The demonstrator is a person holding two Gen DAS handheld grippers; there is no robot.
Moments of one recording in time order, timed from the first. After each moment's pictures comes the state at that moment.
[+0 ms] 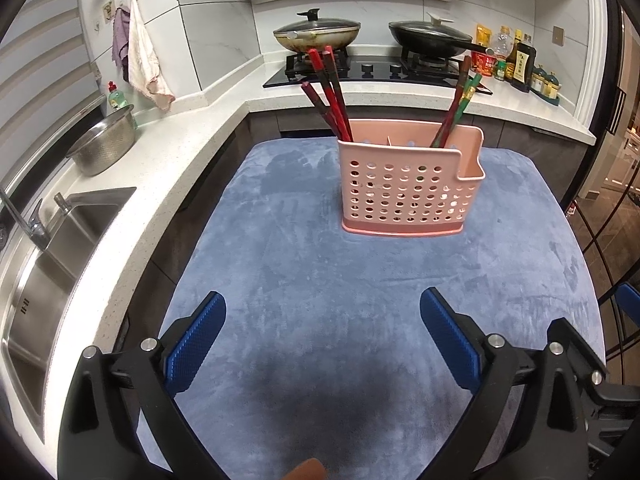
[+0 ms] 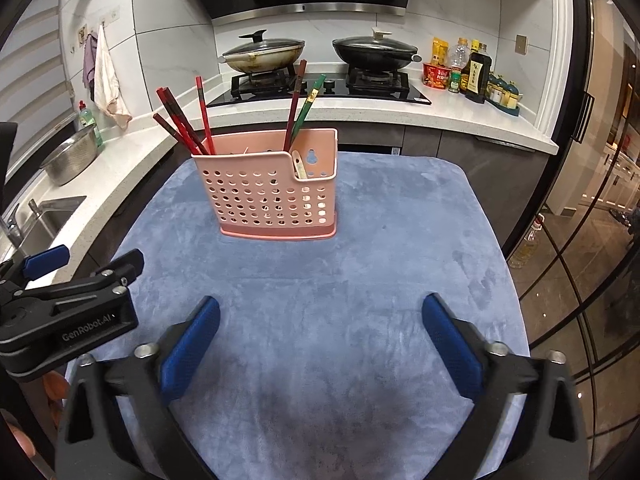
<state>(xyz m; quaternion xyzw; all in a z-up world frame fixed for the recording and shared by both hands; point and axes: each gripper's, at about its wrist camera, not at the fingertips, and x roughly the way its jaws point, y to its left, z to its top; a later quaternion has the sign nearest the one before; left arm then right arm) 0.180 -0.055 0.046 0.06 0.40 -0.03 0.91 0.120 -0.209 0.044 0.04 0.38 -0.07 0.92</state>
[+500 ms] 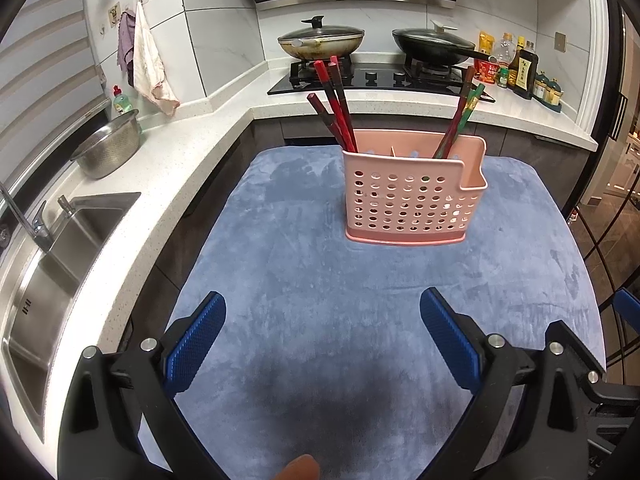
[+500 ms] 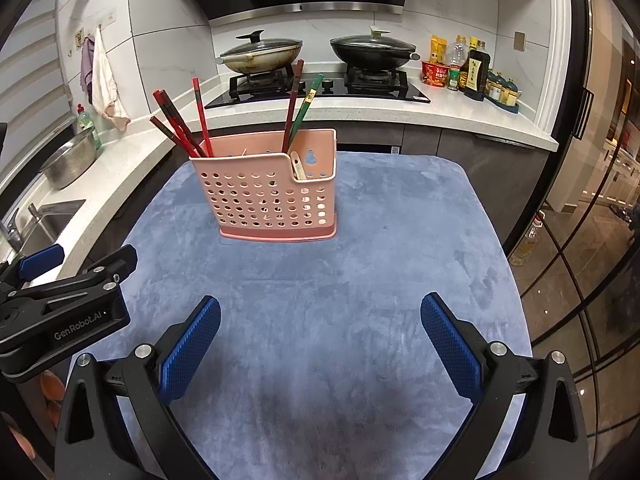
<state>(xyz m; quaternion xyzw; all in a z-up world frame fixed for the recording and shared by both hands) 0.179 -0.054 0.050 0.06 0.39 -0.03 0.92 0.123 -0.212 0.044 0.05 0.38 -0.07 0.92</state>
